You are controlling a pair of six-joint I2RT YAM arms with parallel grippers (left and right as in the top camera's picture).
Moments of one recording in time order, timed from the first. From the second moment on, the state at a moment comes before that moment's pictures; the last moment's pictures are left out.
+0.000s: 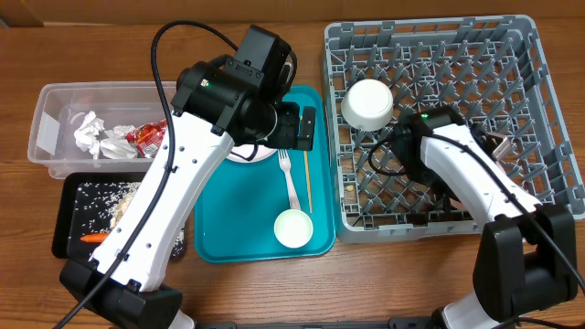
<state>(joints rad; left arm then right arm) -0.49 1.73 1.90 -1.36 0.16 -0.39 0.27 1.75 1.25 -1.65 0.91 1.22</state>
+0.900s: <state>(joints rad) -0.49 1.73 1.90 -1.36 0.16 -0.39 0.30 1.78 1.30 -1.62 1.16 0.89</state>
